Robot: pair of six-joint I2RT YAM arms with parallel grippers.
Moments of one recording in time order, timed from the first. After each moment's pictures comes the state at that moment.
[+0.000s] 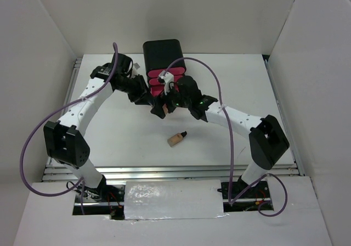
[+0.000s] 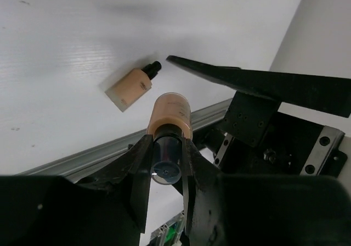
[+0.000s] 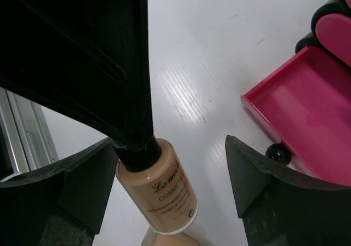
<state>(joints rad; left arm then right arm) -0.28 1.65 1.60 -0.98 0.49 -0.73 0.72 1.65 1.20 0.04 -0.35 0.05</state>
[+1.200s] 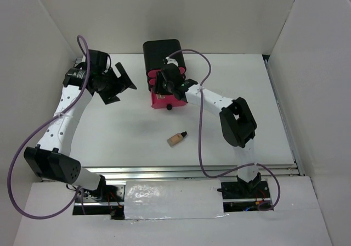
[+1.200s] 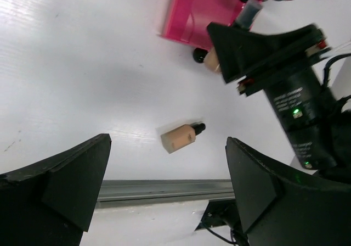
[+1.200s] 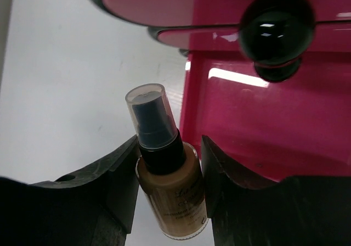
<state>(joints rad) -0.17 1.47 1.65 -1.07 0.12 -0.76 0.68 2.05 1.67 -0.19 0.06 0.58</state>
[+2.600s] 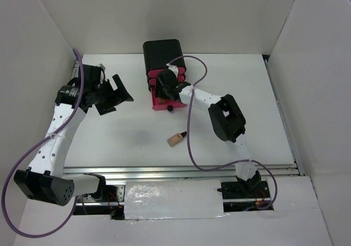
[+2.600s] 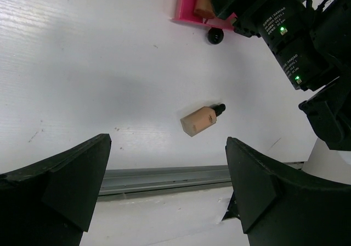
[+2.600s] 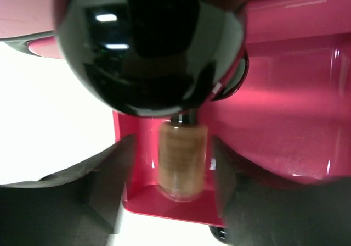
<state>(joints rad) -0.16 1.25 1.41 -1.03 0.15 -0.66 0.67 2.23 1.76 -0.26 0.23 0.62</state>
